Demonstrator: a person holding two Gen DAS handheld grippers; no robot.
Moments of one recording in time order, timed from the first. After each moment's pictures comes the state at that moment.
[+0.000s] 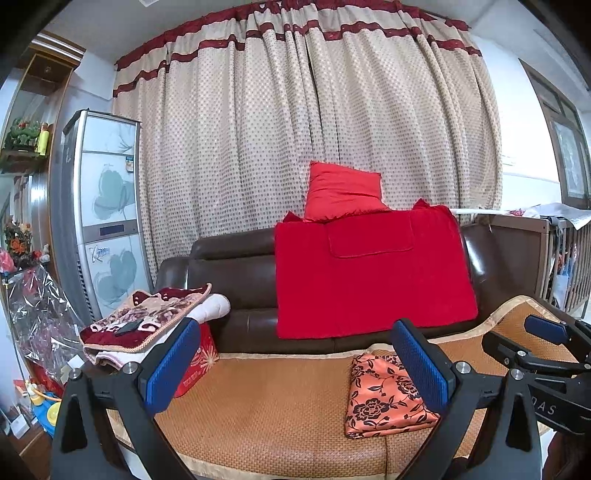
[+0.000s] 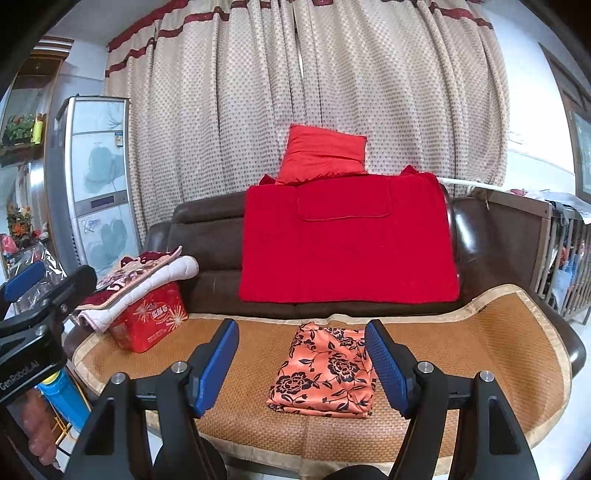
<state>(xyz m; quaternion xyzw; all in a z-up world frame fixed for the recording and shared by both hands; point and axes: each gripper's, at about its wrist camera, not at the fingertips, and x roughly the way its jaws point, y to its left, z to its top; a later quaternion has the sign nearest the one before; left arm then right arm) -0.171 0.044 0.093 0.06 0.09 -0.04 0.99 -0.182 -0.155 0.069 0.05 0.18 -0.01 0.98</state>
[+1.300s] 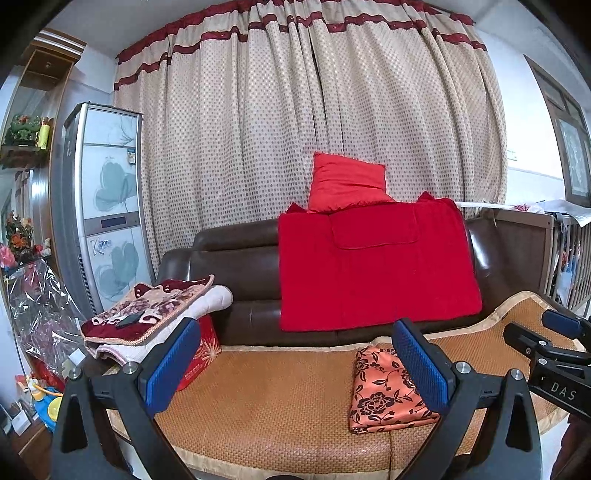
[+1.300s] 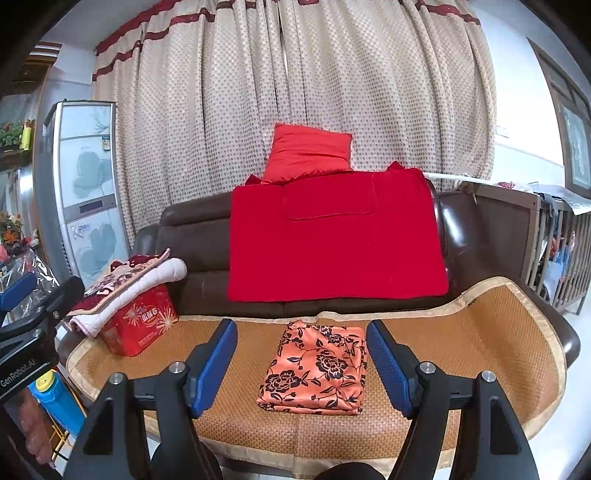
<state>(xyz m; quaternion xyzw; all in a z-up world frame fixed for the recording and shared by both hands) -0.159 0.047 0.086 0.06 0.11 -0.04 0.99 -0.181 -0.169 0.065 0.06 0.19 -0.02 0.98</state>
